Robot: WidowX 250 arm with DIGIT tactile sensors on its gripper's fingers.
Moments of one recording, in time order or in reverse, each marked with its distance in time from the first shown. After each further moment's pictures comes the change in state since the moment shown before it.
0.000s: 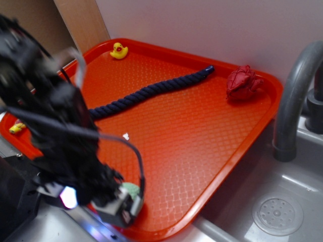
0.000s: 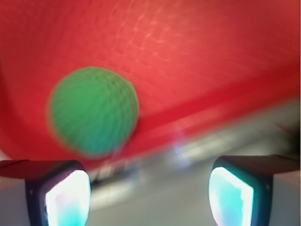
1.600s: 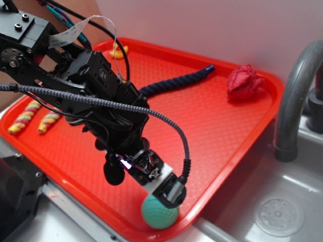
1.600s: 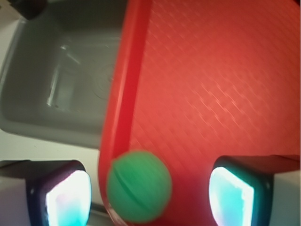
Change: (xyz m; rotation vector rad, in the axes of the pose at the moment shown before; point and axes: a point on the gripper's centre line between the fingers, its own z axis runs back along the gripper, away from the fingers) arm 0.049 -0.052 0.042 -0.197 -0.284 -0.436
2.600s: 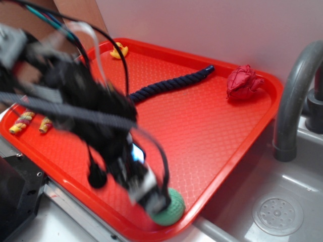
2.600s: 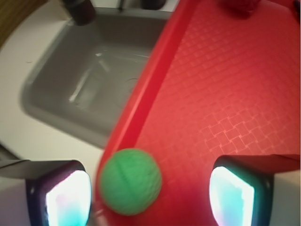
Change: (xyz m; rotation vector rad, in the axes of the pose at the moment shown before) arm -0.020 0.001 -0.017 -0.005 -0.055 -0.244
